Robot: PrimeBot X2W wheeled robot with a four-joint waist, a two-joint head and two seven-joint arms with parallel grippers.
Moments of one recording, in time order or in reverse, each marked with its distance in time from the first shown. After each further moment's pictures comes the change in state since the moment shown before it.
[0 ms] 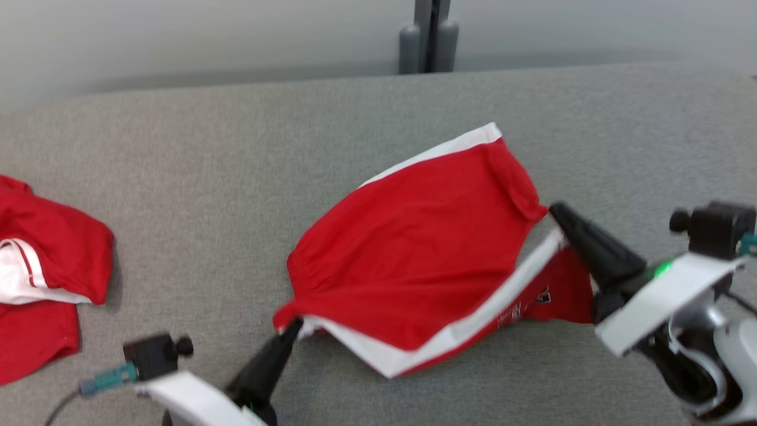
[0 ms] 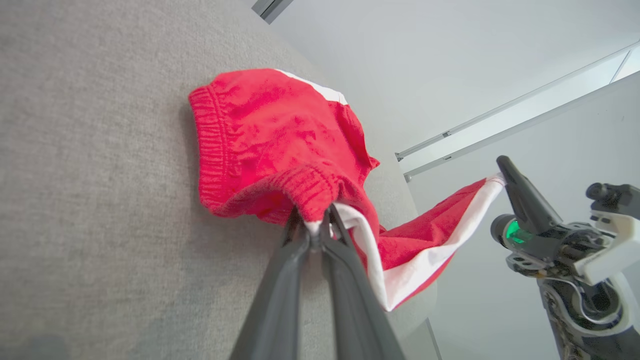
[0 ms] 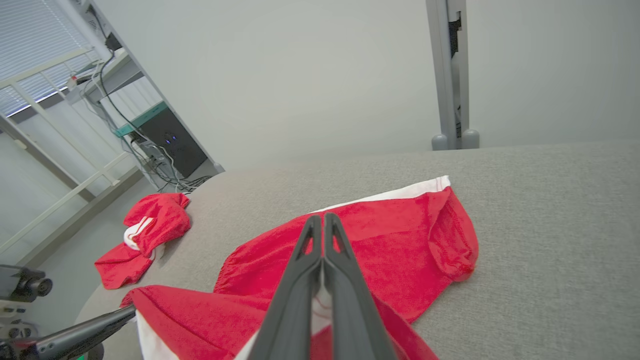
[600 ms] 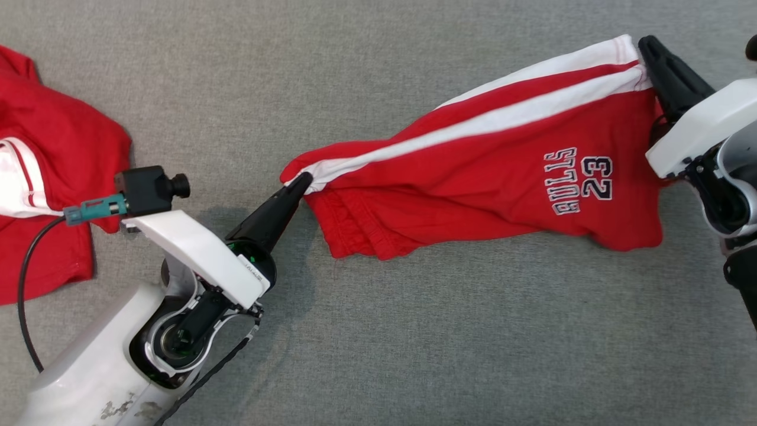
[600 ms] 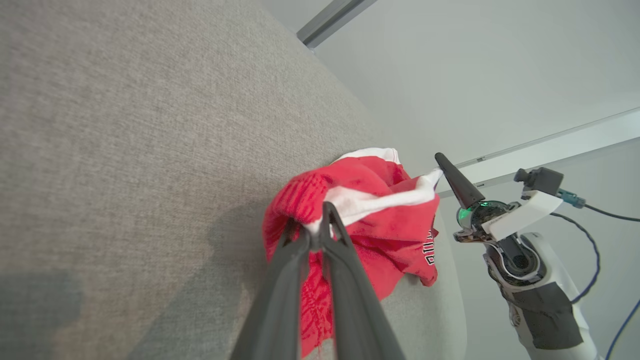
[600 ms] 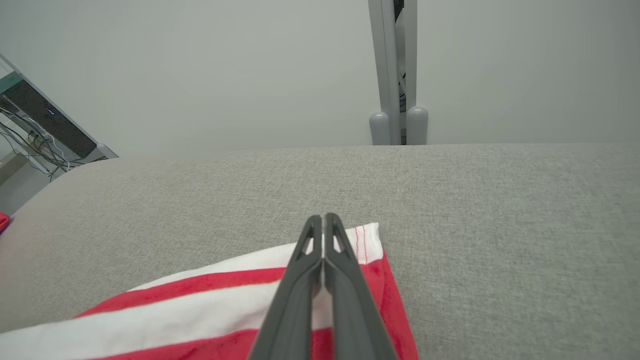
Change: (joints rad) left arm -0.425 -0.069 0.064 0.141 -0.077 -0.035 0.233; right arm -0.530 0.035 -0.041 0.536 -0.145 0.000 -0.038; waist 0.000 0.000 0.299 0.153
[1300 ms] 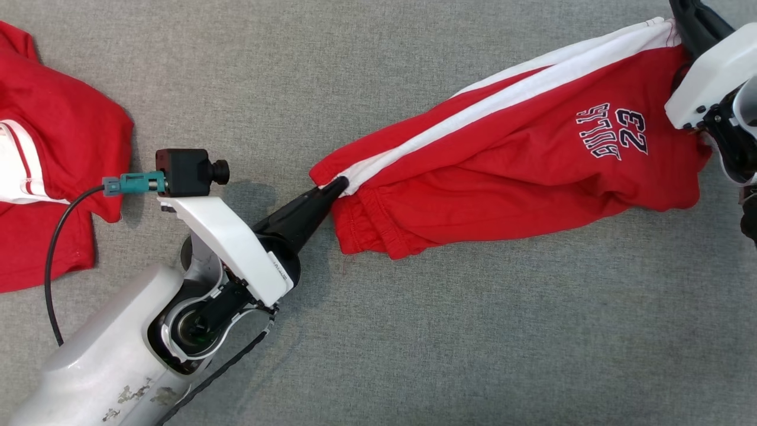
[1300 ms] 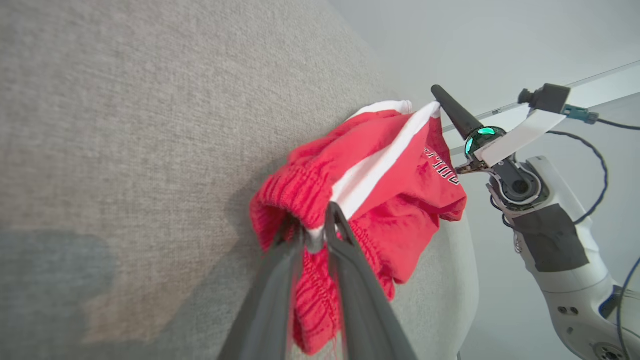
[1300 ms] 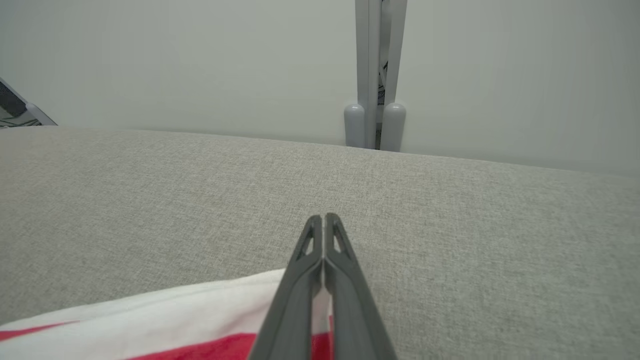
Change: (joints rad) left arm -0.085 -0.023 -0.066 0.039 0.035 -0.032 0.106; right arm -0.190 0.006 0.012 0.215 -0.150 0.000 -0.003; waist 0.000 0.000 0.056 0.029
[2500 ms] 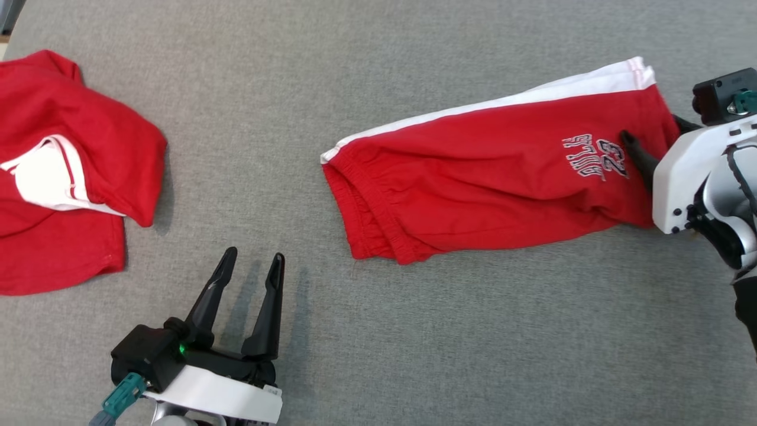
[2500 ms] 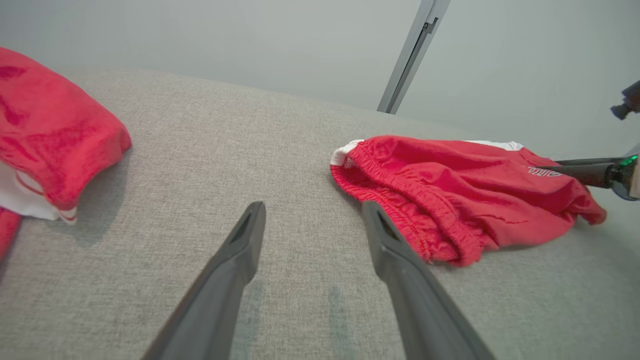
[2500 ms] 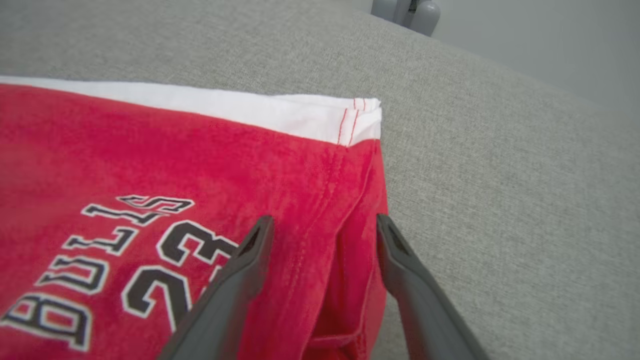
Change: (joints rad) left arm 0.560 -0.183 0.365 -0.118 0.912 0.132 -0.416; right arm 0.288 0.018 -0.132 -0.227 -0.263 0.000 0.365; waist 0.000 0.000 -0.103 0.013
